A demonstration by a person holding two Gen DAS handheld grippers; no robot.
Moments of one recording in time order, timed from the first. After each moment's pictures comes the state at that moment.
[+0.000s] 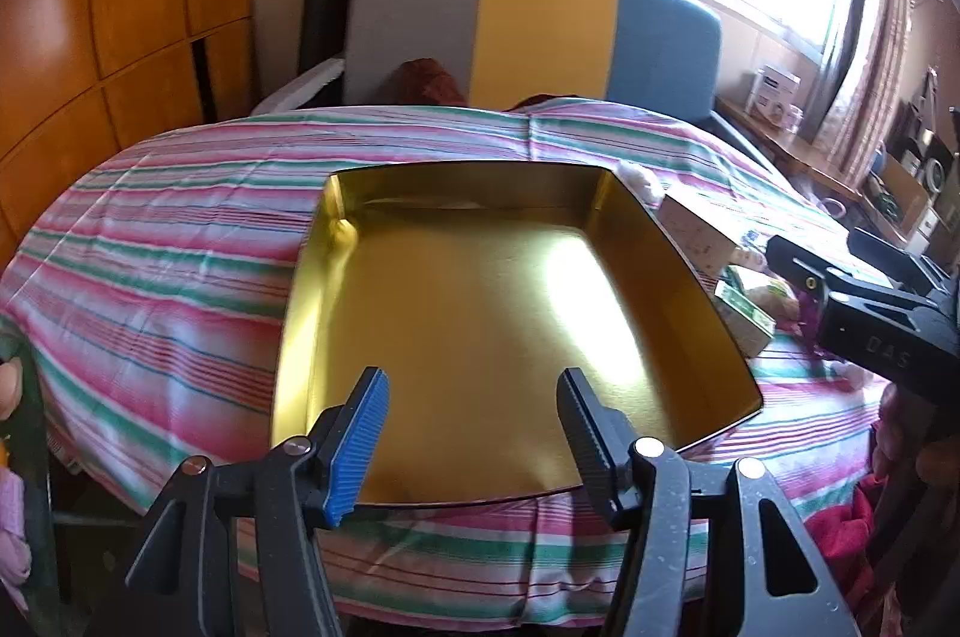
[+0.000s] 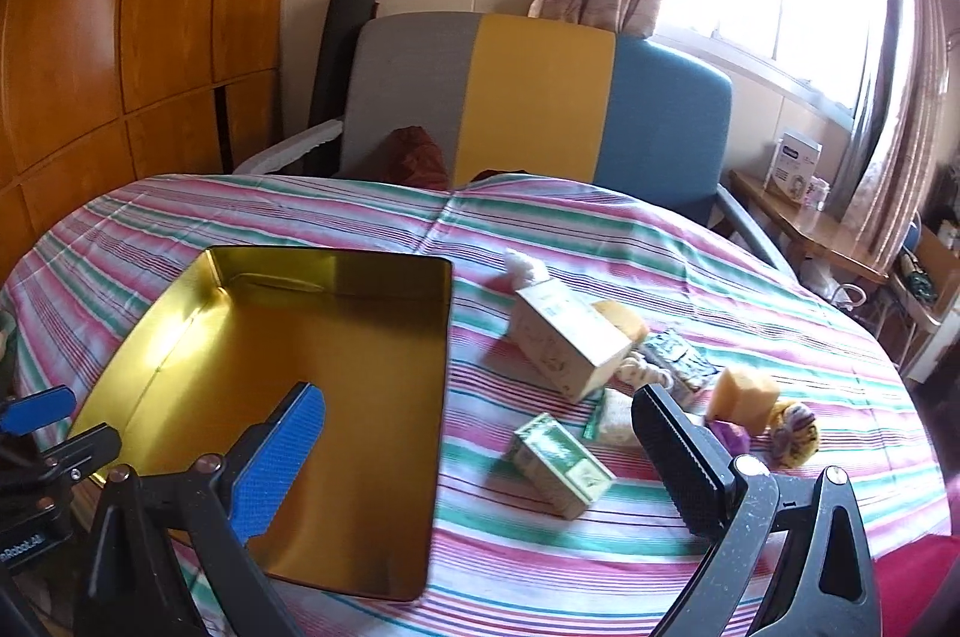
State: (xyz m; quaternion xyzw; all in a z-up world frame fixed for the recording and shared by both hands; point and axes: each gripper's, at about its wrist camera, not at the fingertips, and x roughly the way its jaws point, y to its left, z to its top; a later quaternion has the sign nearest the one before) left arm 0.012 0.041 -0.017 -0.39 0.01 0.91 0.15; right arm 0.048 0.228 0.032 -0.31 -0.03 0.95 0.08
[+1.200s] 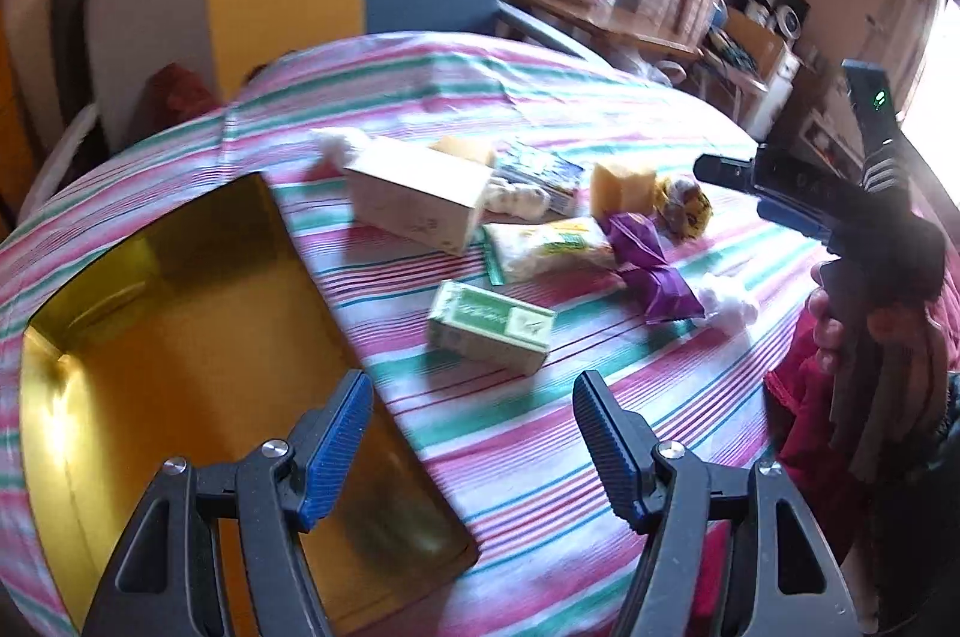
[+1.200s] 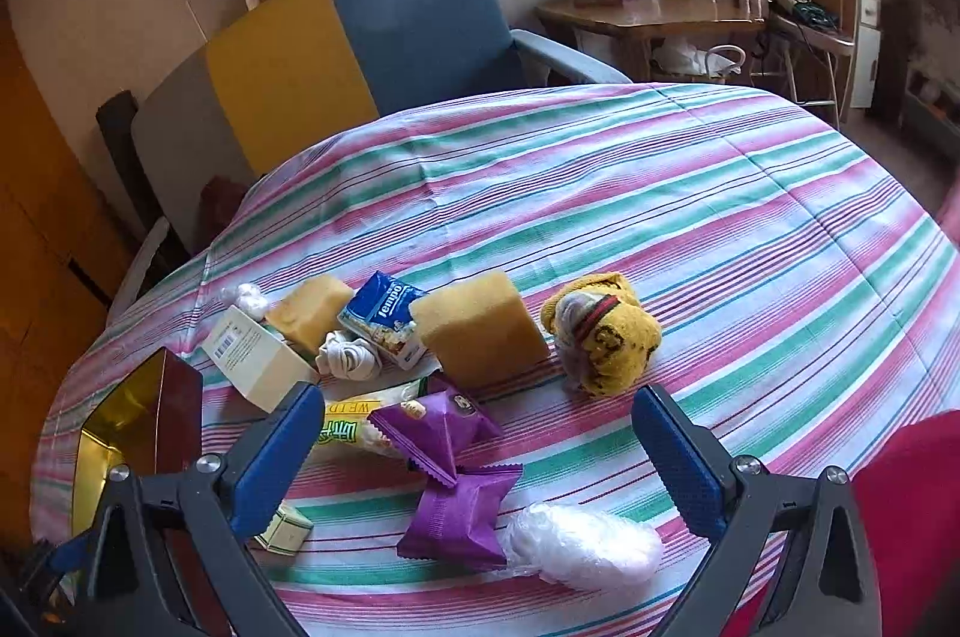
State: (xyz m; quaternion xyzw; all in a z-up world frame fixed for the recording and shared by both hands) left arm -0.017 0.241 -0.017 -0.45 0.12 0.81 0.36; right arm 0.071 0.488 0.004 -0.35 0.23 0.88 0.21
